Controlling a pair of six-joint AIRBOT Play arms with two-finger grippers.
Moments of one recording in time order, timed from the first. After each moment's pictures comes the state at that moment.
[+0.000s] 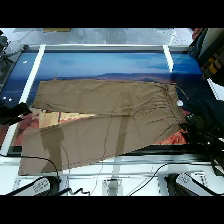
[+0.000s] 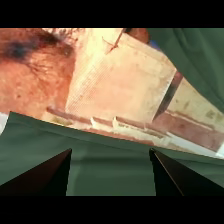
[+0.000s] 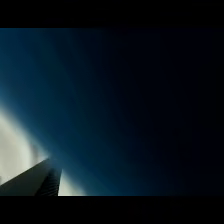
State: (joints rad) left arm 0.53 -1.26 1.14 1.33 -1.18 -1.51; right arm -0.85 -1.18 0.43 -0.54 0.81 1.09
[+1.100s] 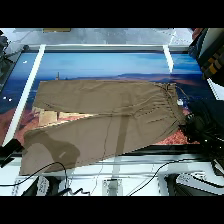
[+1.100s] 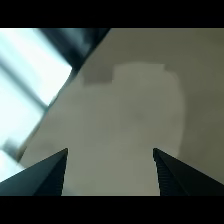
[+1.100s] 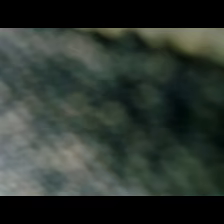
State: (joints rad) left arm 0.89 -0.82 0.64 1.42 -1.21 -1.44; right arm -0.85 -1.32 0.45 -0.33 0.77 0.87
